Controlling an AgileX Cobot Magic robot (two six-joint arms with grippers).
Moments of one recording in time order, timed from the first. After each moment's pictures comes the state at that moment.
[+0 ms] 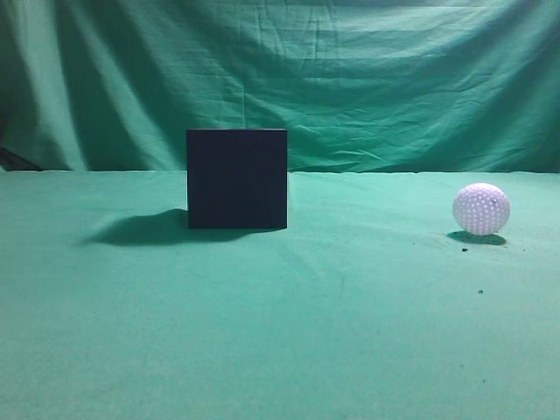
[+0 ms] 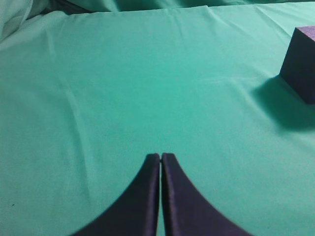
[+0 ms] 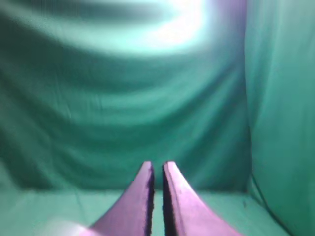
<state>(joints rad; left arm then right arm) -0.10 -0.02 0.02 0.09 0.36 -0.03 0.01 -0.01 0.03 -0.13 -0.15 0.12</state>
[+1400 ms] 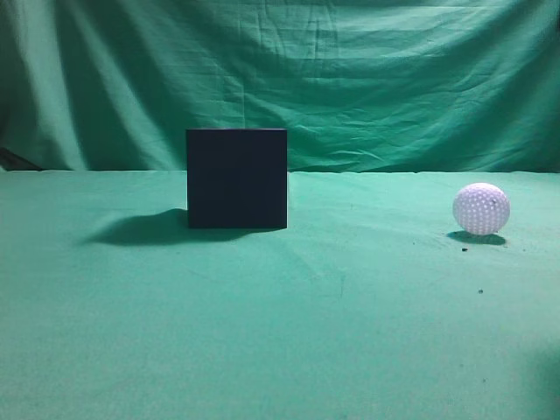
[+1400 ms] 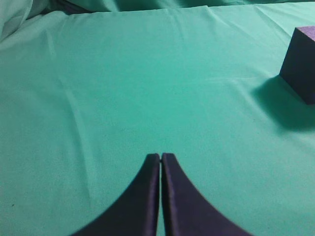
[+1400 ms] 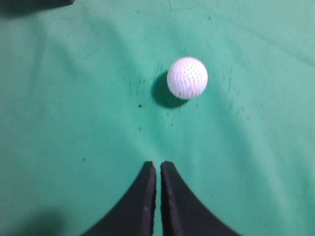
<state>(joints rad) -0.10 -0.02 0.02 0.09 0.36 -0.03 0.43 1.22 -0.86 0.10 0.87 -0.18</state>
